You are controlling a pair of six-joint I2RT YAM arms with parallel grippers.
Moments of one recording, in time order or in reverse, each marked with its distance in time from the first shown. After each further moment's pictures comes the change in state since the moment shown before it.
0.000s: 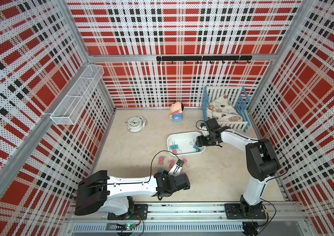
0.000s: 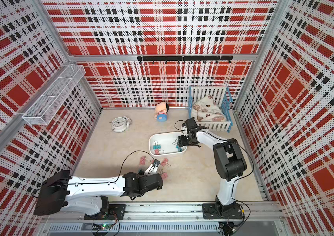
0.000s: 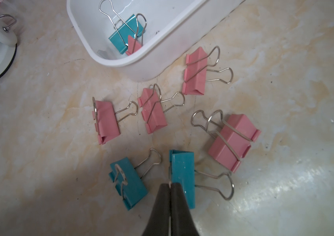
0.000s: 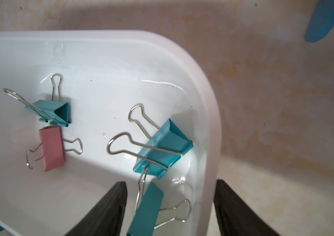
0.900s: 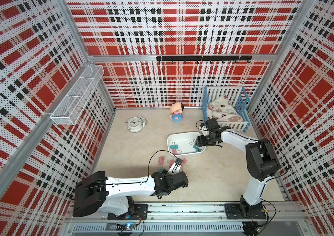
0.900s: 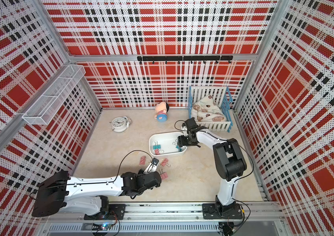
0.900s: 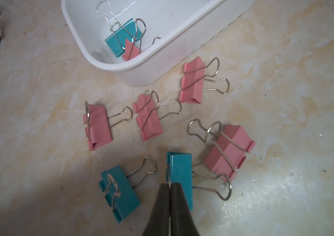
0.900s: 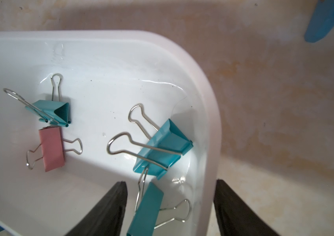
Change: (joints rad) left arm 0.035 -0.029 -0.059 0.118 0.038 0.018; right arm 0.000 0.000 0.000 0.000 0.000 0.000
